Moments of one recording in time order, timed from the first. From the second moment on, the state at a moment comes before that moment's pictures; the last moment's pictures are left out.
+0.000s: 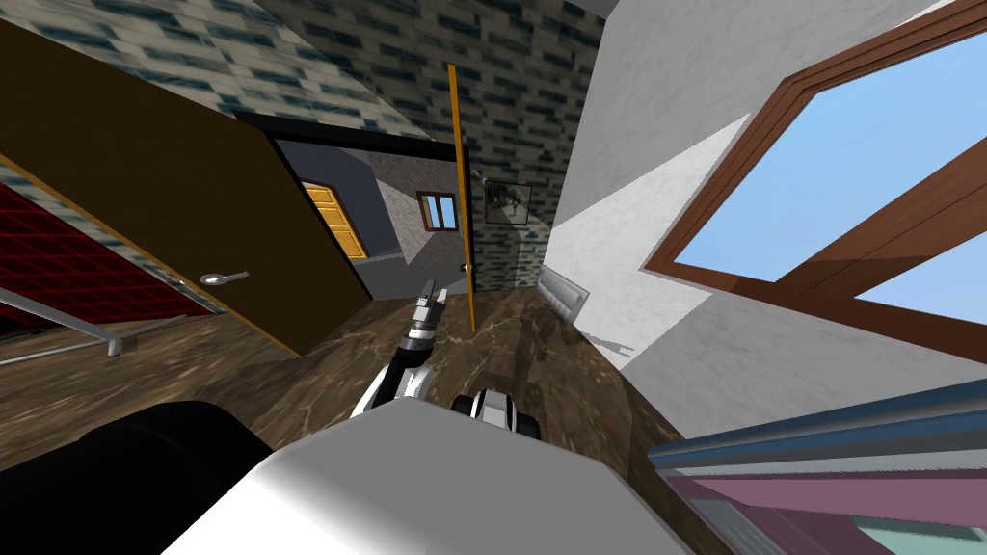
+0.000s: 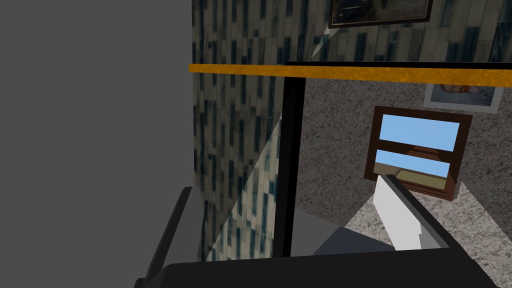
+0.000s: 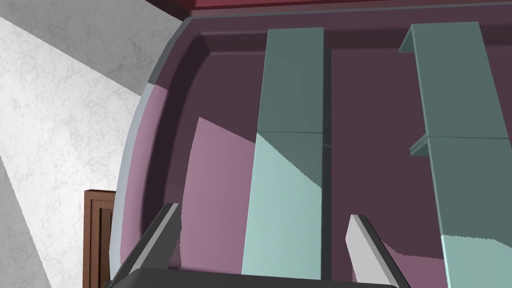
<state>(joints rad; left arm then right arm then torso) 0.46 0.03 -0.06 -2.23 -0.06 -0.45 0.01 1.12 -0.21 -1.08 -1.95 0.75 0.46 1.27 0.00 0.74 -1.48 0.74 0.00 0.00</state>
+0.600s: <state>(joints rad) 0.46 0.03 -0.06 -2.23 -0.06 -0.45 0.01 1.01 -0.24 -0.98 -1.86 0.83 0.50 1.30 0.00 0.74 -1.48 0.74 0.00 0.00</state>
